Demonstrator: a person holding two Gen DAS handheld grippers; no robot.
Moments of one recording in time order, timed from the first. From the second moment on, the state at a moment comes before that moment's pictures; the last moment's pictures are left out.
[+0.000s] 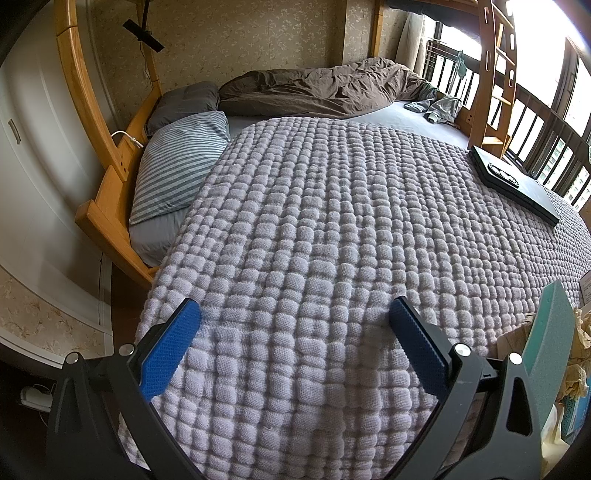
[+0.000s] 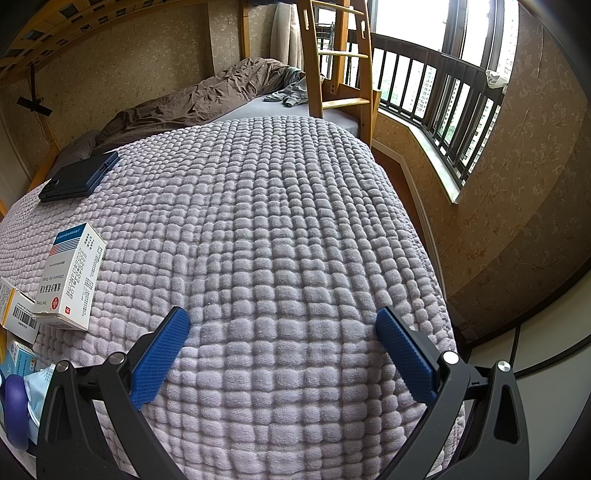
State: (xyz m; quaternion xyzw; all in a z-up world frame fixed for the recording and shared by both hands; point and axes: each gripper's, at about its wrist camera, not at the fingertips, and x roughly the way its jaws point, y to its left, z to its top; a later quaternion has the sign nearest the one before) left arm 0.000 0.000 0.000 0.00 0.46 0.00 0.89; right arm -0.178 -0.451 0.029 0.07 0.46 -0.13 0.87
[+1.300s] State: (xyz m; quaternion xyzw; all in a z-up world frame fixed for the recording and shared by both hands) left arm -0.001 0.002 0.000 0.00 0.46 0.00 0.89; right arm -0.179 -0.451 0.029 0.07 0.46 -0.13 0.87
